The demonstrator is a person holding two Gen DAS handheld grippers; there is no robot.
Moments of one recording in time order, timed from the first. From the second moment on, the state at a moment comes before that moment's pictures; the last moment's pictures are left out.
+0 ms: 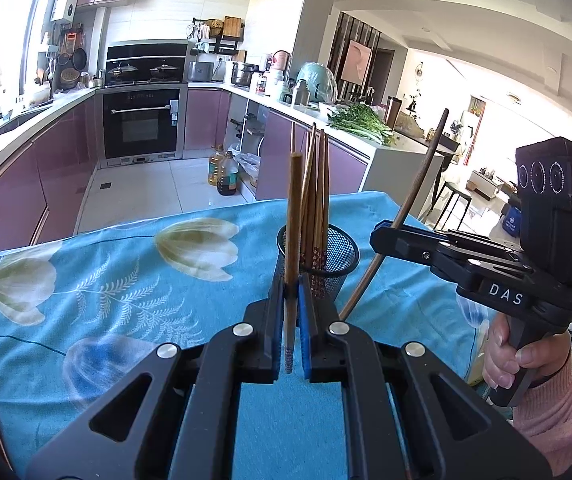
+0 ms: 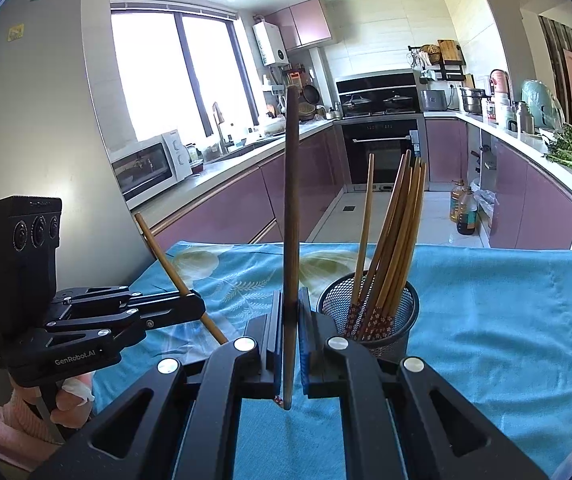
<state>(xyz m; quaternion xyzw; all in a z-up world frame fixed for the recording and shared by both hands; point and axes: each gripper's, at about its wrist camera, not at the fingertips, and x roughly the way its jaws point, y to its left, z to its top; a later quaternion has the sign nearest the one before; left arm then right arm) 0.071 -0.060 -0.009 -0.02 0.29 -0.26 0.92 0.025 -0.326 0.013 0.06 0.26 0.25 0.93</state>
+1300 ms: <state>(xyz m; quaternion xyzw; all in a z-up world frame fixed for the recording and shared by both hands) 0.077 -0.069 0.016 0.00 0.26 -0.27 0.93 0.035 -0.331 0.032 0.06 0.23 0.25 0.94</state>
